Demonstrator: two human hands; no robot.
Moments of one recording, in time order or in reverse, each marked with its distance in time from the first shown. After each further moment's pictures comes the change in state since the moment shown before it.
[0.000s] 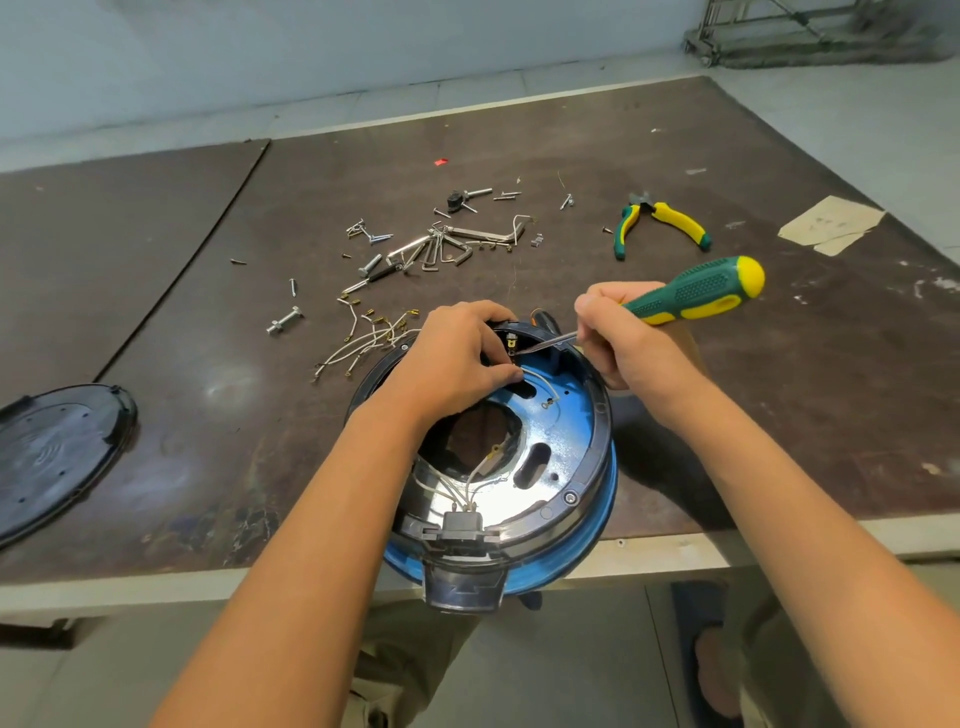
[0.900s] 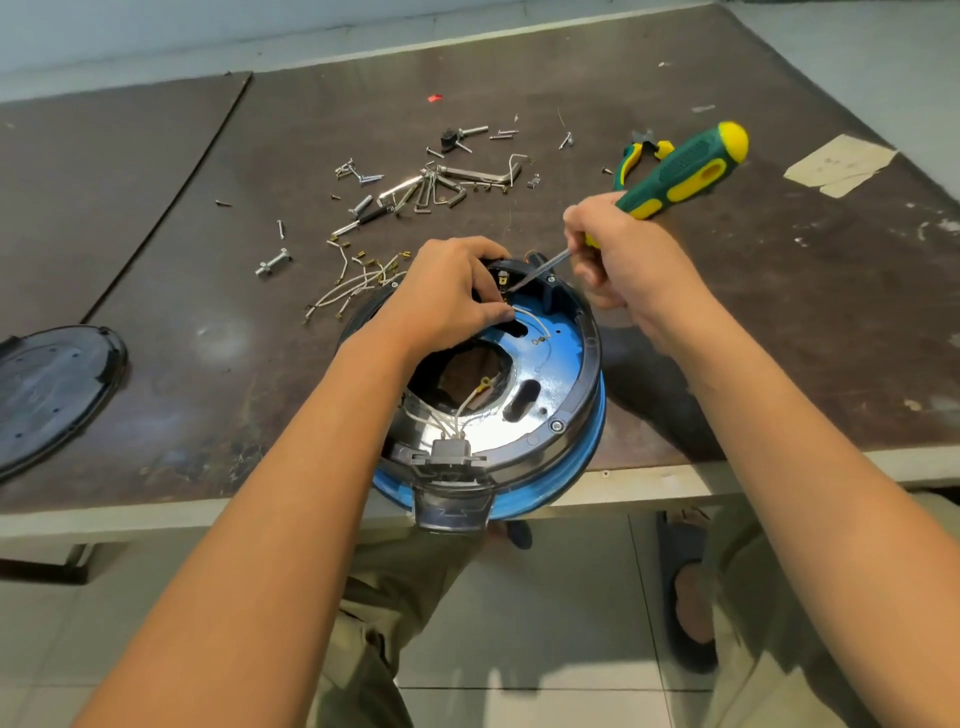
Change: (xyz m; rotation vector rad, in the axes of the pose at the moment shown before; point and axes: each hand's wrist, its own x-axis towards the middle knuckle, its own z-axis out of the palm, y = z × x) left_hand 0.000 0.005 -0.003 0.025 0.024 0.004; right_hand 0.012 -0.023 0.006 -0.033 0.042 0.189
